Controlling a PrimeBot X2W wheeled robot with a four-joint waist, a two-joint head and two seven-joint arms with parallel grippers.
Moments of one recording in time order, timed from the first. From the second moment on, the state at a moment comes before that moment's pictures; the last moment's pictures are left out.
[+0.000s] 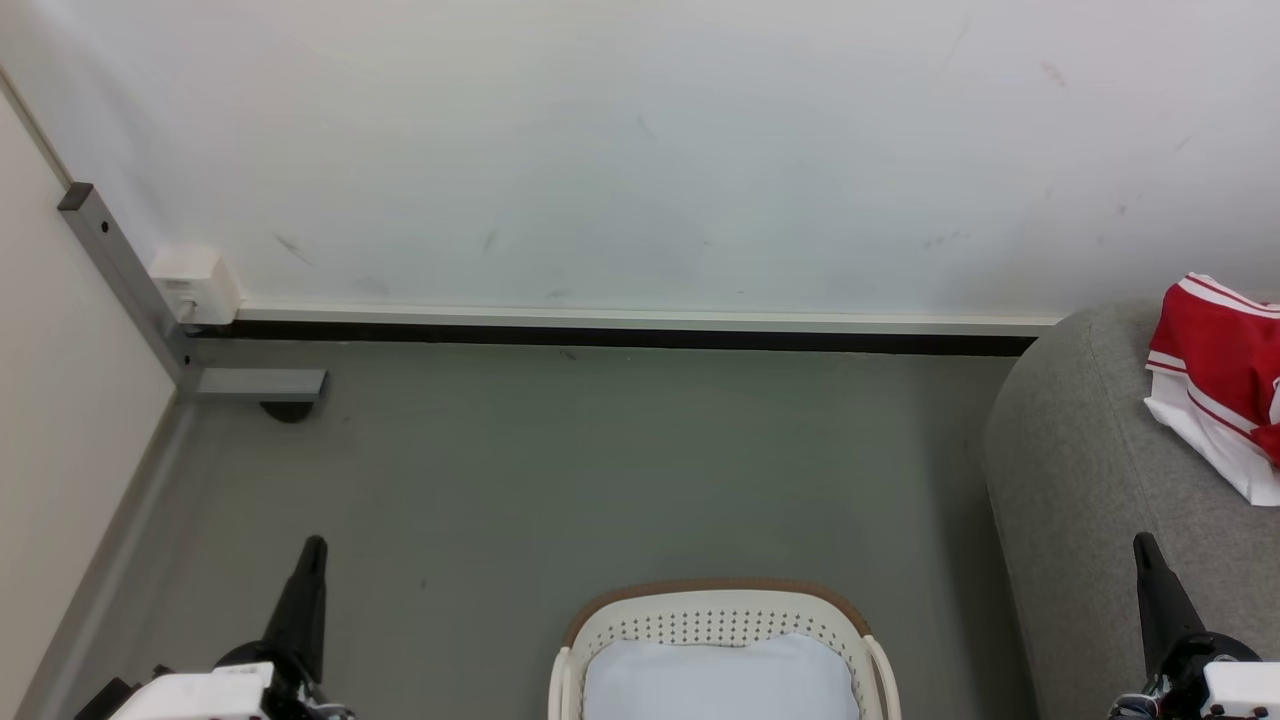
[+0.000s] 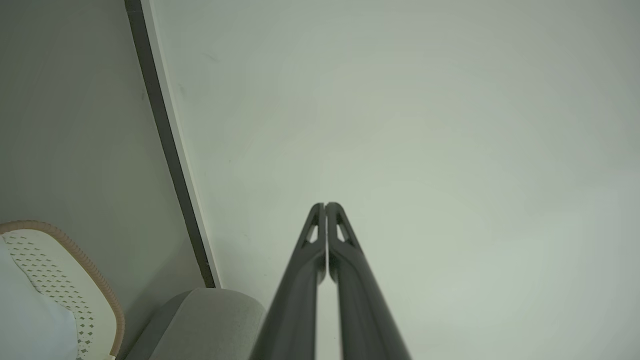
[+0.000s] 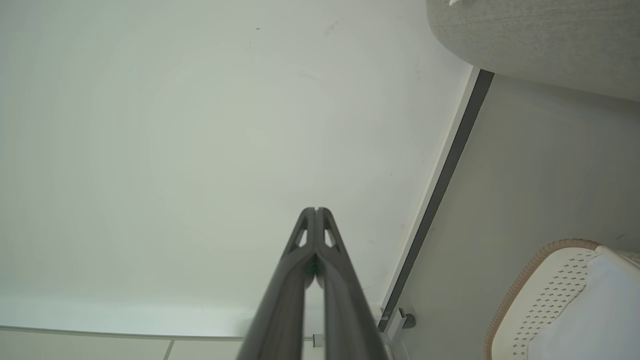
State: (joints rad) left arm -0.10 0.05 0.11 0.25 -1.61 -0.13 0.11; right arm -0.10 -0.05 -0.11 0.25 1.61 0.13 0.11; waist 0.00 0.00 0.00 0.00
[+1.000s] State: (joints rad) left arm -0.10 0.05 0.11 0.25 -1.61 -0.13 0.11; right arm -0.10 -0.05 -0.11 0.25 1.61 0.13 0.11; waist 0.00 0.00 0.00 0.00
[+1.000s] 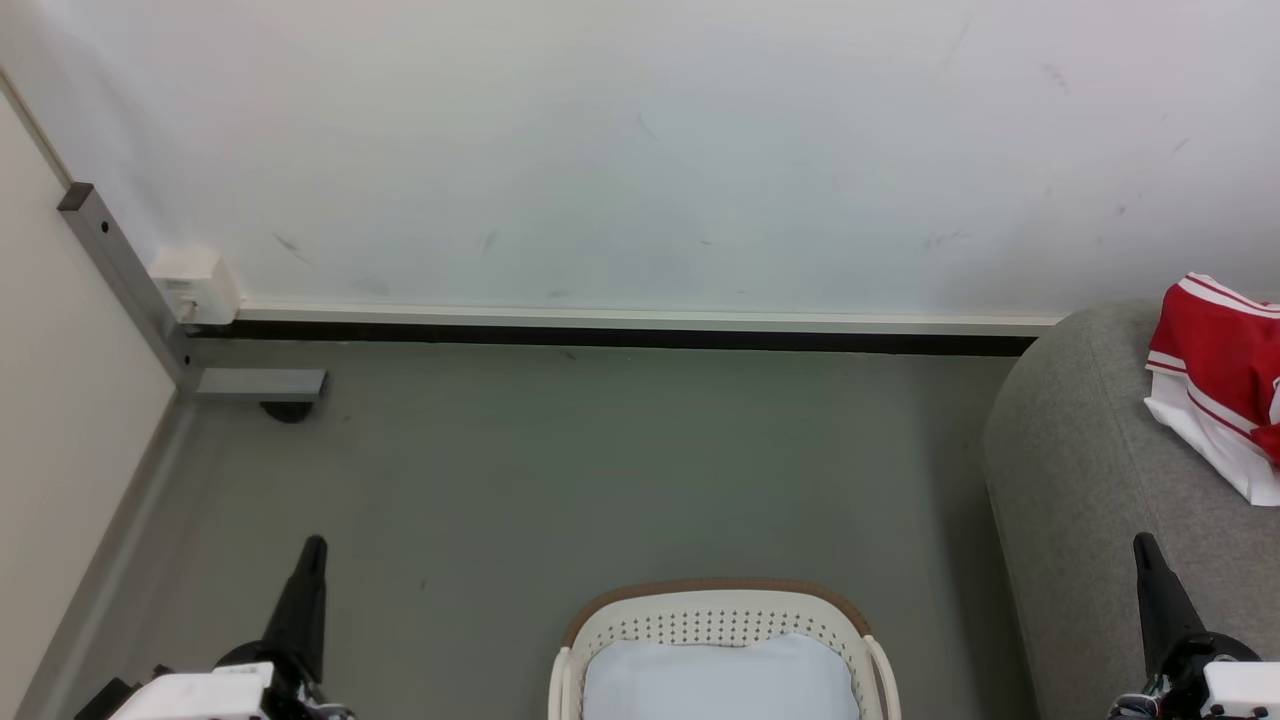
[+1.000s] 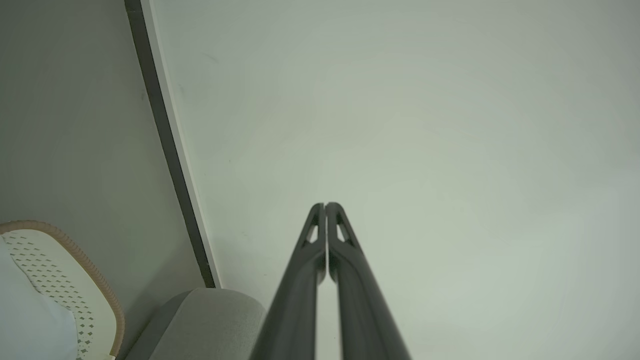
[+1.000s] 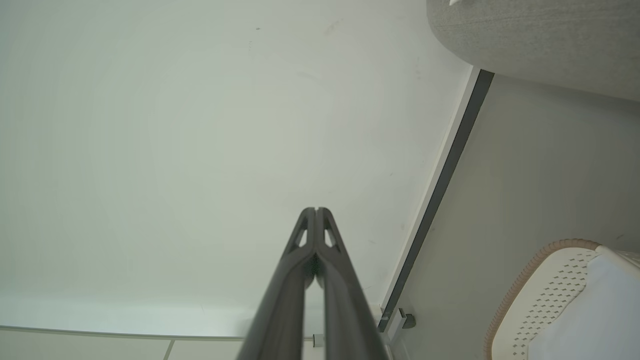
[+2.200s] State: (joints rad) left arm -0.10 0.05 0.11 0.25 -1.61 -0.13 0.11; right arm -0.10 -0.05 -0.11 0.25 1.61 0.13 0.11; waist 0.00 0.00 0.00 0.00
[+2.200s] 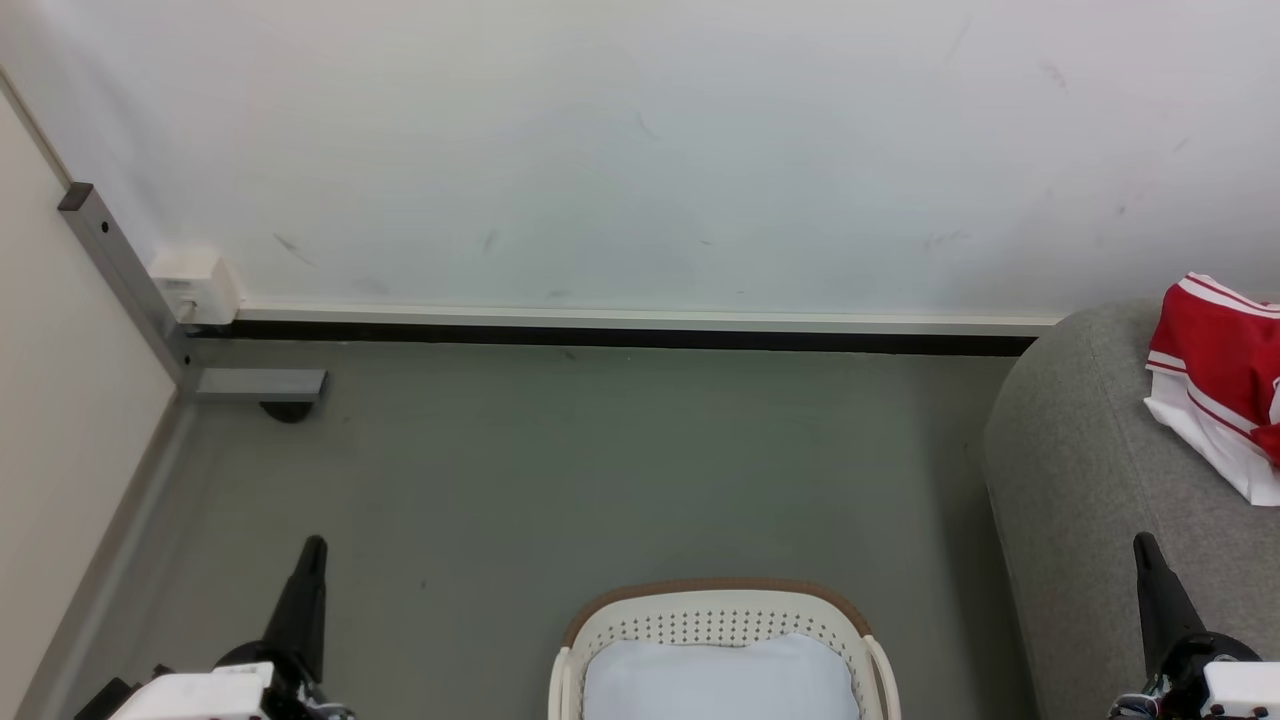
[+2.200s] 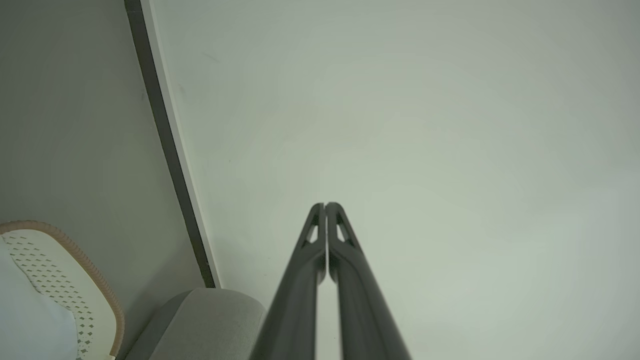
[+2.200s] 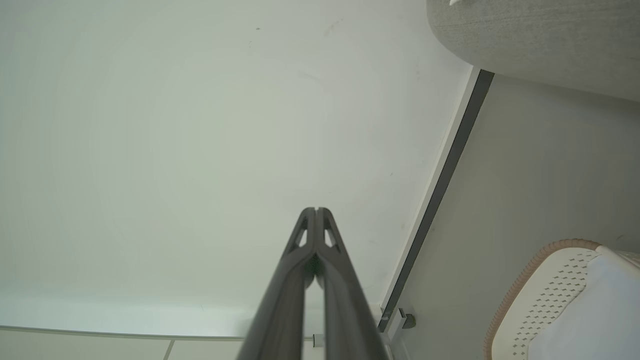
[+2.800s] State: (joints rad) left arm -0.10 0.05 0.11 0.25 -1.61 -0.13 0.11; right arm -0.10 -0.05 -0.11 0.25 1.61 0.13 0.11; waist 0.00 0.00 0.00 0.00
